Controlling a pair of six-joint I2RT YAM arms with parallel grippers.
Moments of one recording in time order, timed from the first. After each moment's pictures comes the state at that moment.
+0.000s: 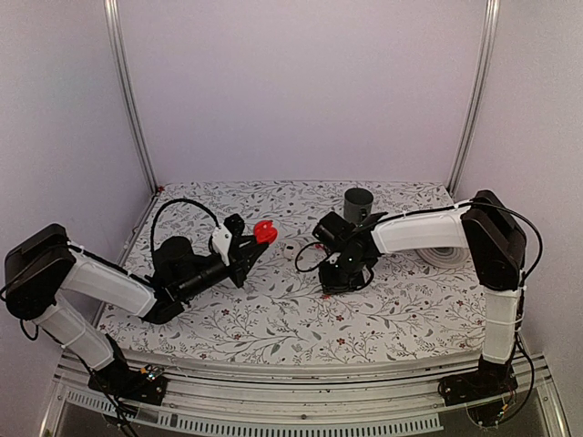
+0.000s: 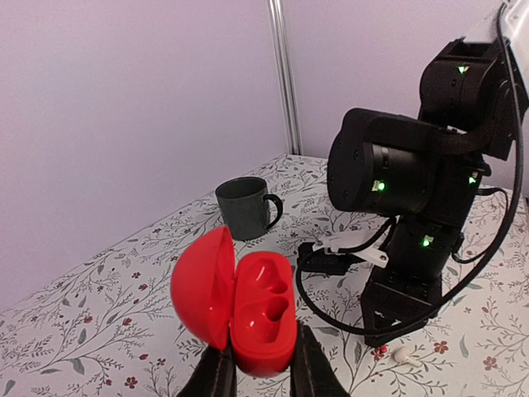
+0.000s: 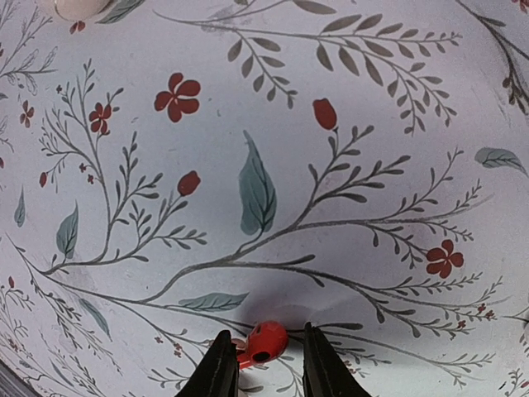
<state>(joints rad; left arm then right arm) -0.82 1.51 0.44 1.09 0.01 0.13 0.86 2.03 1.39 -0.62 0.01 0.70</state>
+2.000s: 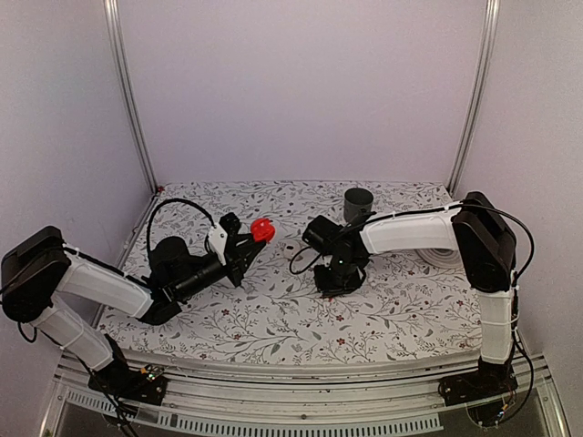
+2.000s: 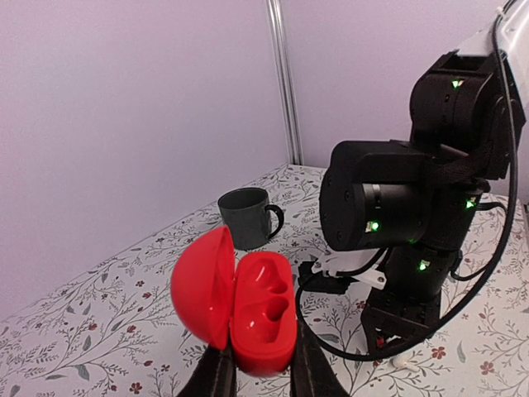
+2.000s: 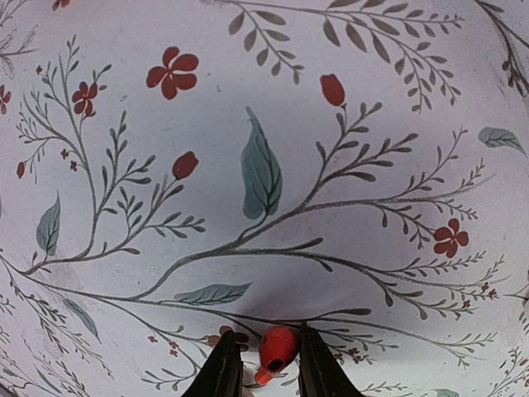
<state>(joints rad) -0.81 1.48 0.43 1.11 0.02 0.13 0.90 2.09 1.48 -0.74 0.07 0.73</state>
